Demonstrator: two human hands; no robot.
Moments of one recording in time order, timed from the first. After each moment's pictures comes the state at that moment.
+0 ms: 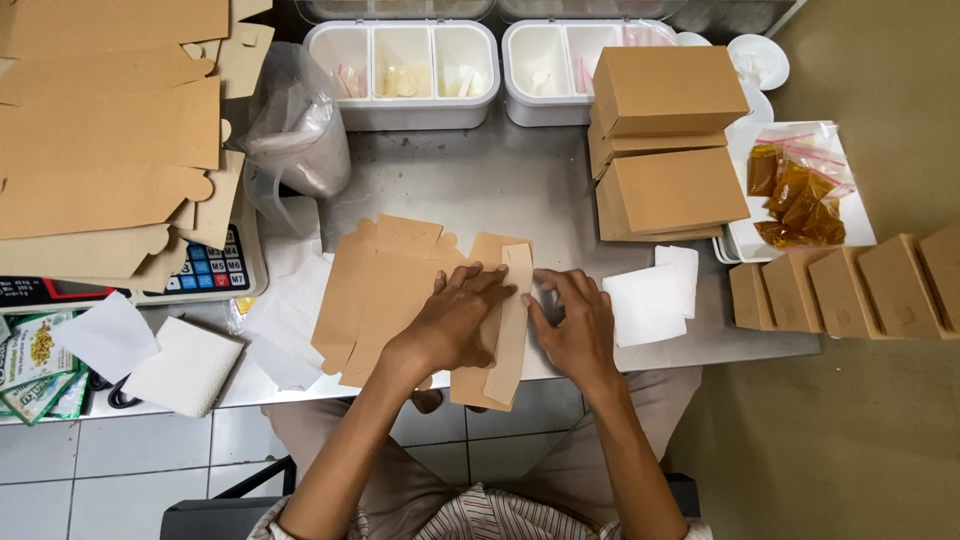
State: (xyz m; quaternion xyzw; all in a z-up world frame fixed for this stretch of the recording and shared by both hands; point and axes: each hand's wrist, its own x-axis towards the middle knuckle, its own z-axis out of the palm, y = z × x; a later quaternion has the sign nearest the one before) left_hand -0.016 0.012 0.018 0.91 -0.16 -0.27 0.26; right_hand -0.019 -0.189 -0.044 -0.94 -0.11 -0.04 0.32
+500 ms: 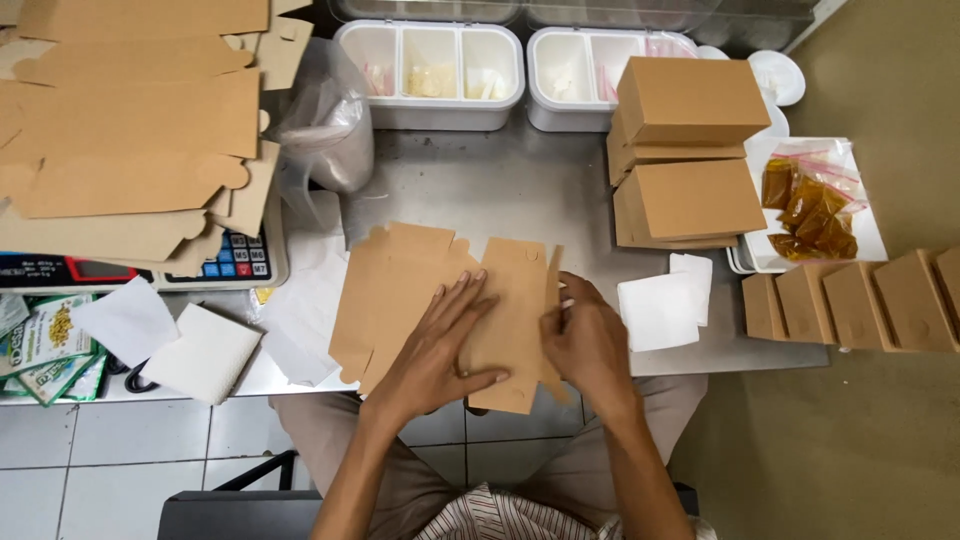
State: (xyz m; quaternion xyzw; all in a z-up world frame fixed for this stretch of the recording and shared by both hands) left_hand -0.077 0.047 -0.002 0.88 -0.16 -0.04 0.45; right_hand -0.033 -0.159 0.025 -0.94 -0.02 0.09 0.32
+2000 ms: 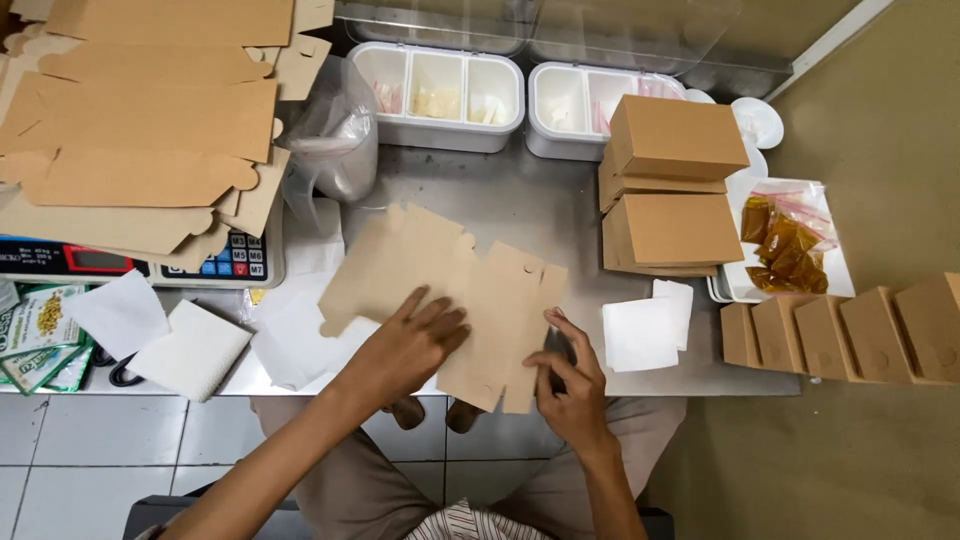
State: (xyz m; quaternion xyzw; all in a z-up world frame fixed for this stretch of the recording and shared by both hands) left_hand -0.064 0.070 -0.005 0.94 -0.34 0.02 0.04; right_hand -0.068 -0.184 -0.035 -0.85 -0.22 -0.14 0.45
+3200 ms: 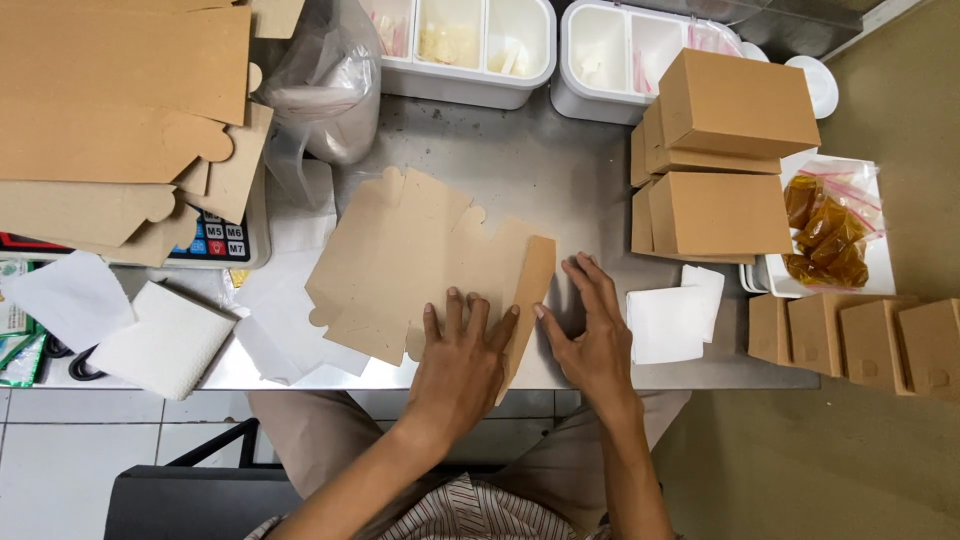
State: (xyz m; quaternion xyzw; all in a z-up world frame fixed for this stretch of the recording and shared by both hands) left_hand -0.074 0.010 0.009 0.98 -0.14 -0.13 0.08; right_hand -0.022 -0.160 -0.012 -0.93 -0.10 -0.02 0.36
